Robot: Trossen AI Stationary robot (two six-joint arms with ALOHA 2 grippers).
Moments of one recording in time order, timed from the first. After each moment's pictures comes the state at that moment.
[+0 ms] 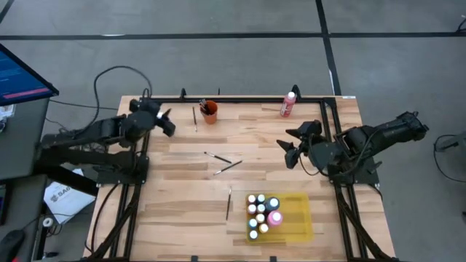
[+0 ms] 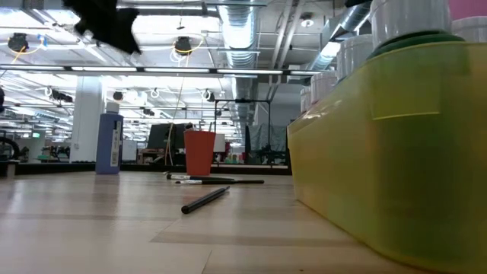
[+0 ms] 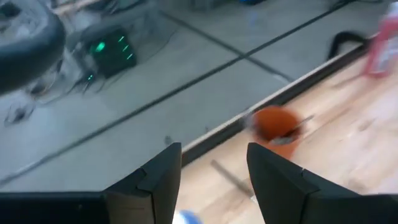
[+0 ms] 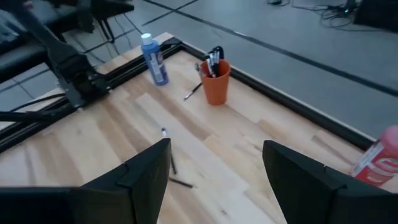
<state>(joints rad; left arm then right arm) 0.18 0.73 0.81 -0.68 -0.88 -0.27 0.40 1.13 1.25 -0.87 0.86 0.79</state>
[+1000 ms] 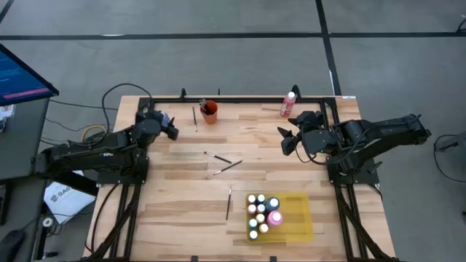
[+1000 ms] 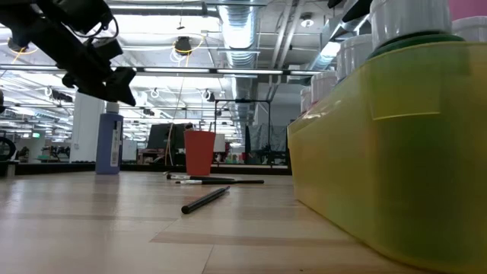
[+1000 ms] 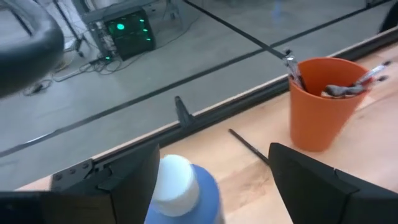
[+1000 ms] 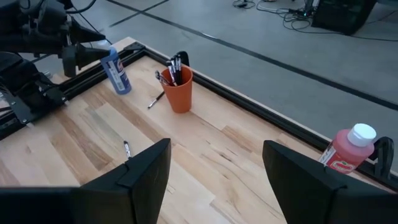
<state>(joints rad) 0.36 0.63 0.38 -0.30 -0.82 -0.25 0.25 1.13 1.25 -0.89 0.86 0.74</state>
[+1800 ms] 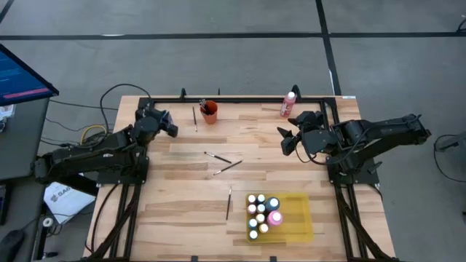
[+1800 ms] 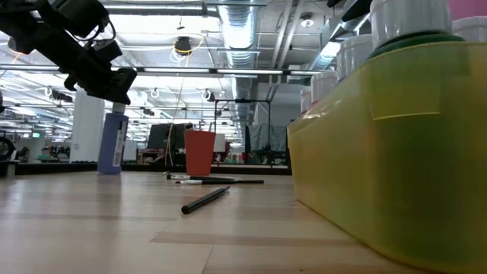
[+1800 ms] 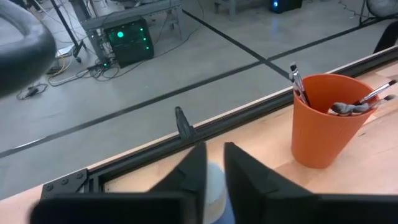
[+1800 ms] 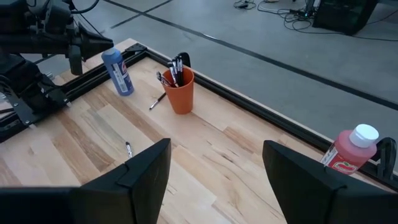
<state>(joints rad) 0.43 0.63 0.33 -0.20 -0.73 -0.21 0.25 1.13 1.25 -0.88 0.86 0.74</state>
